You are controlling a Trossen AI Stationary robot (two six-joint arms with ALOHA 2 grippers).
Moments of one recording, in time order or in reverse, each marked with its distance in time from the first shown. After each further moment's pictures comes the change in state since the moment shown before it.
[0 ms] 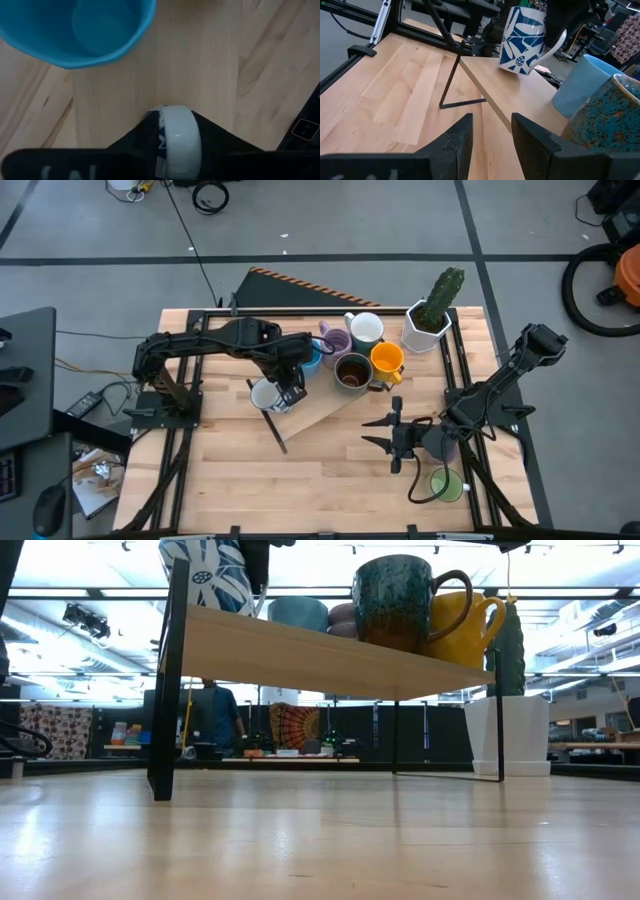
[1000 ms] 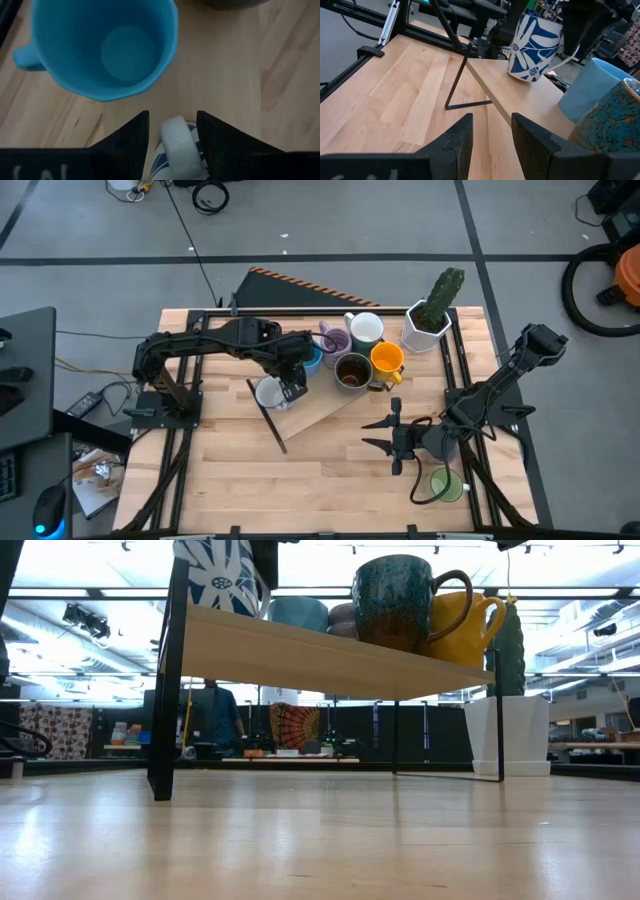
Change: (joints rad) left arm 0.008 0.000 0.000 0.035 -0.123 0.095; right arm 0.000 0.000 0.000 0.008 -0.033 -0.012
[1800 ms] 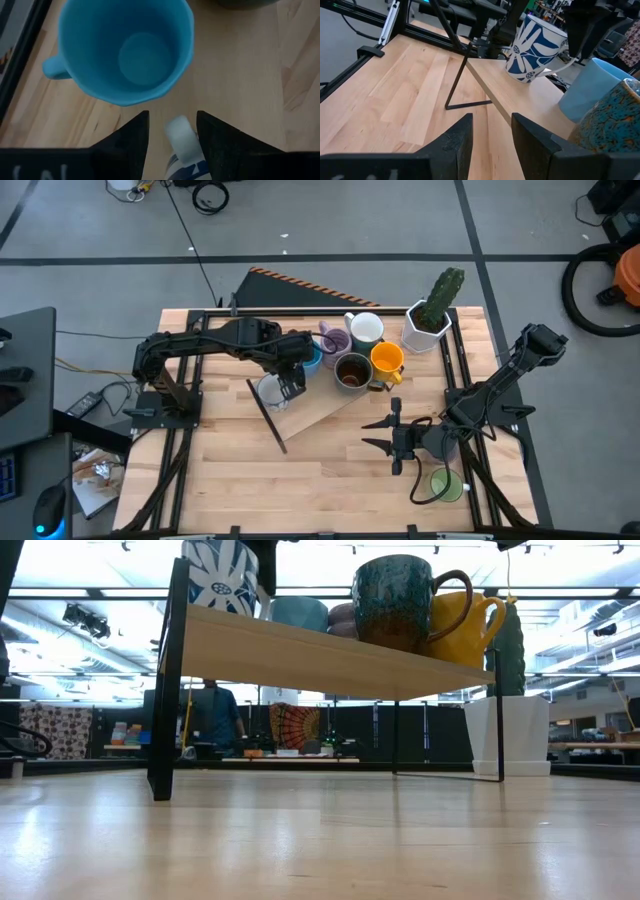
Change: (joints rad) left arm 0.000 0.000 0.000 -0.010 -0.075 0.059; right arm 0.000 0.000 0.000 0.000 0.000 0.000
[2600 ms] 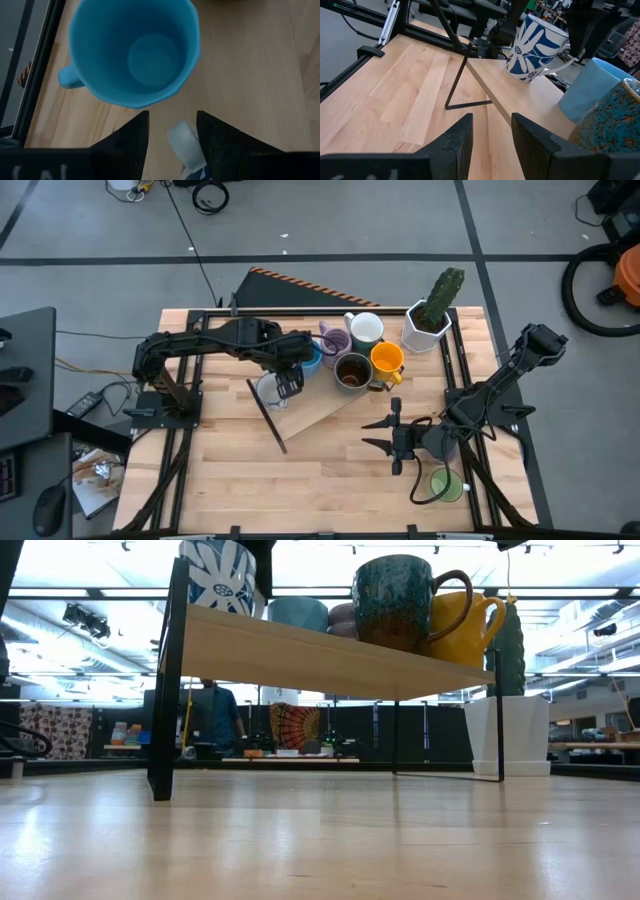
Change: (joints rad) left arm 0.000 -0.001 0.001 -0.015 -0.037 0.110; right arm 0.000 0.000 0.000 0.000 0.000 0.000
